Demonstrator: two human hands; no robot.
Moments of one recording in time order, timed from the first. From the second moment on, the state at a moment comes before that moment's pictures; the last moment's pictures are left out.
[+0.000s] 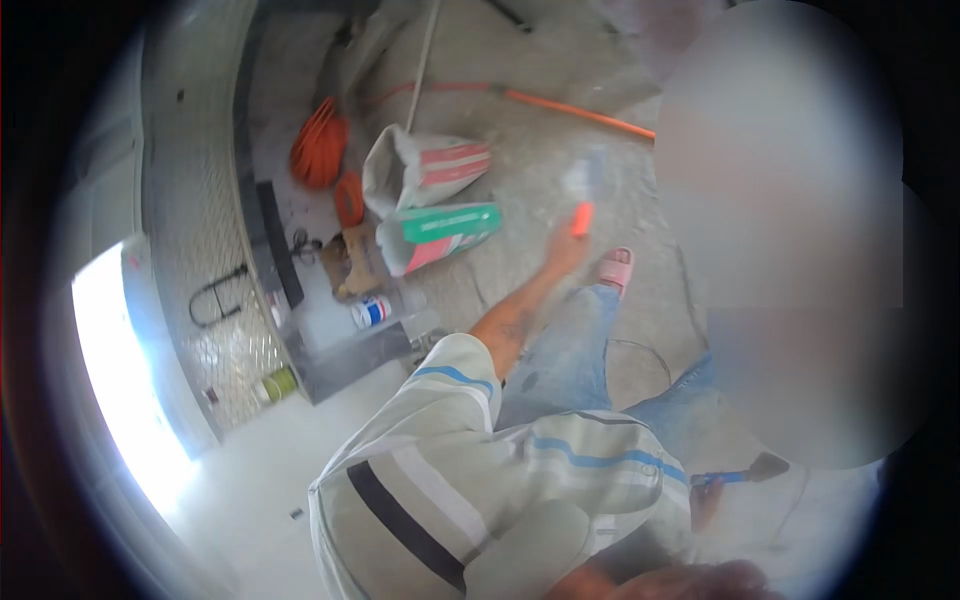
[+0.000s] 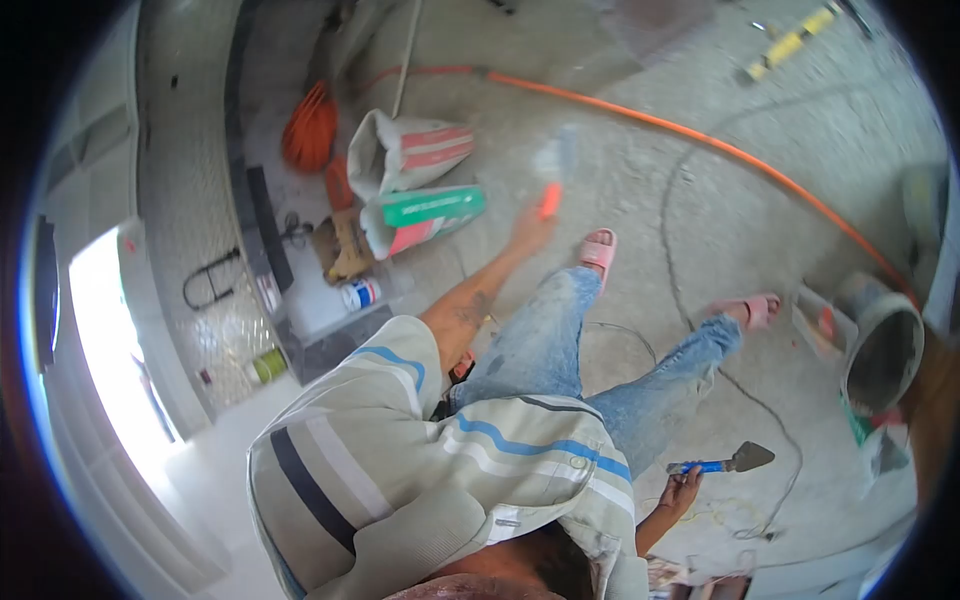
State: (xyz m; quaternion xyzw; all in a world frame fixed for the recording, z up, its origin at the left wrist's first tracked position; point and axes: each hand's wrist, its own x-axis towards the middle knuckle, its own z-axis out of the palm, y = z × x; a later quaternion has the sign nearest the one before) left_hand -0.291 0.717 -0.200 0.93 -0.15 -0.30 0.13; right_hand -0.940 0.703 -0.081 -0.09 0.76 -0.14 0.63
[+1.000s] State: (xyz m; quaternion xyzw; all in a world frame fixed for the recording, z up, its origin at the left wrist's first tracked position) left_hand -0.580 0.616 -0.108 0.55 -0.54 -0.61 0.16; right_hand -0.775 0.675 -0.039 -0.16 0.68 -0.20 0.69
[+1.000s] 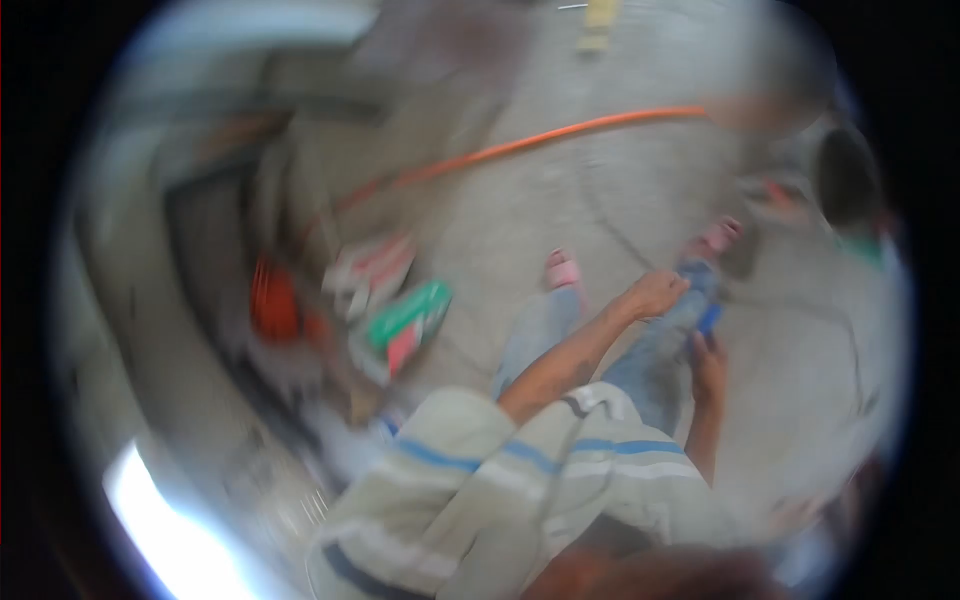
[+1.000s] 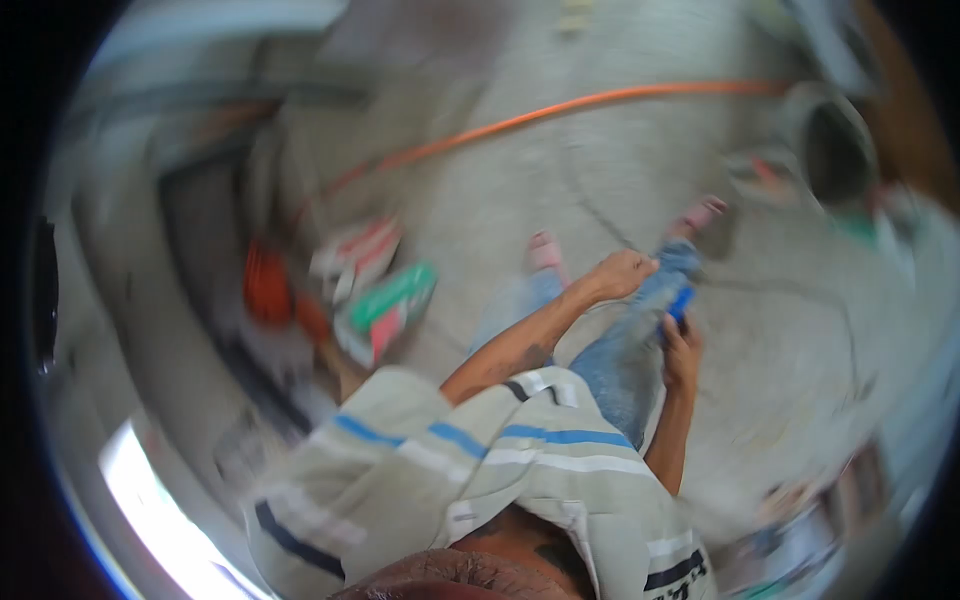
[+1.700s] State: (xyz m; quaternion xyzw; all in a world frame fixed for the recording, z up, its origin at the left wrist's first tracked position) left_hand -0.902 0.175 -0.161 0.30 -0.89 -0.22 -0.27; right_hand -0.882 0.627 -0.067 -0.20 0.84 -0.13 0.48
